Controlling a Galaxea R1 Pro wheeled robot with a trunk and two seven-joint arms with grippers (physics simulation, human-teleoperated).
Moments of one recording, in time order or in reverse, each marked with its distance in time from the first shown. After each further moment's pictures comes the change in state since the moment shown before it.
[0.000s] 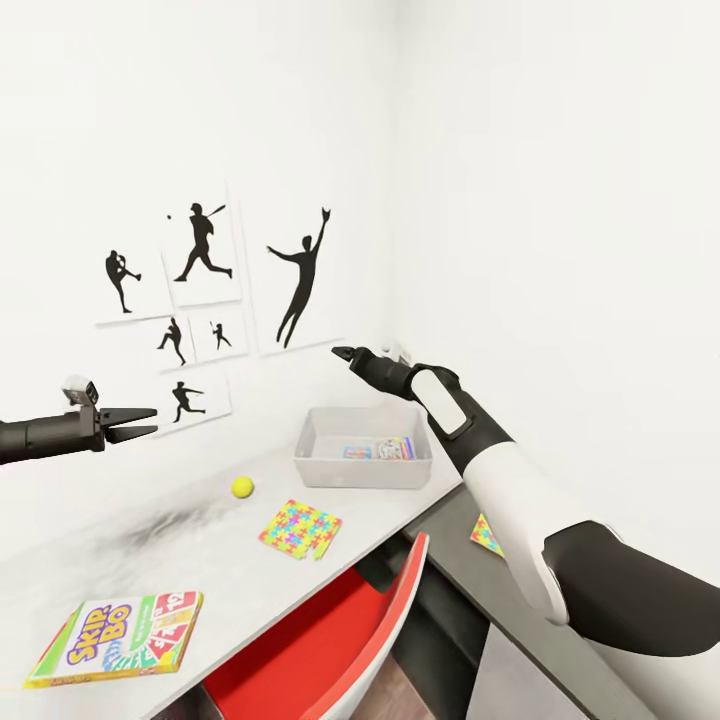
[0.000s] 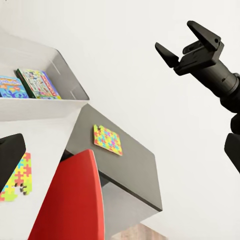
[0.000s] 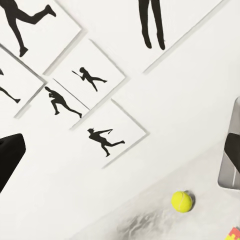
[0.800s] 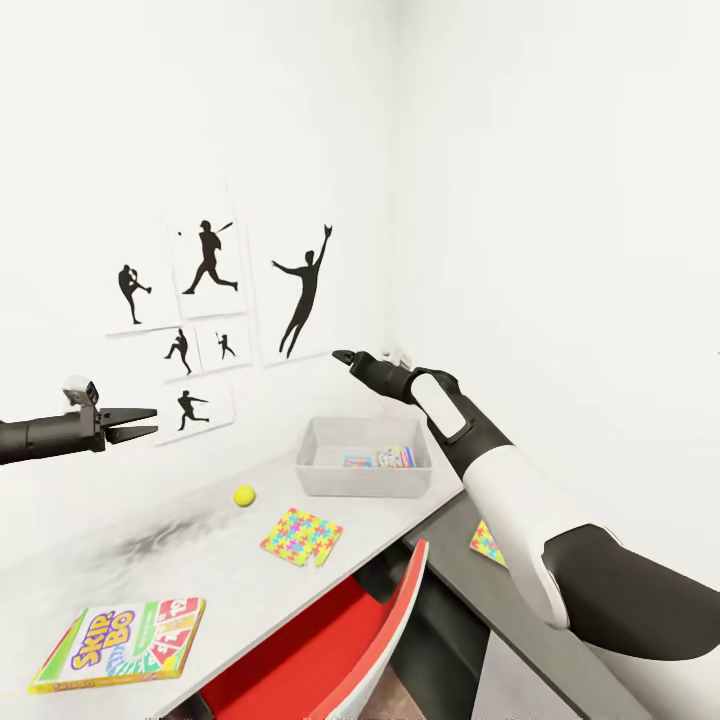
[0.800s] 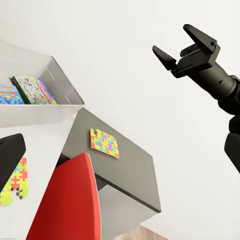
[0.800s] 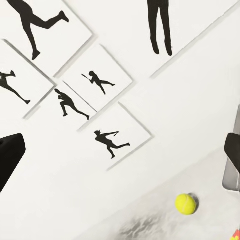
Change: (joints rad) left arm 0.000 -0.001 0.000 0.001 0.000 0.000 0.000; right arm 0.012 0.000 0.002 0.002 -0.001 -0.007 -0.005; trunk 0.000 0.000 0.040
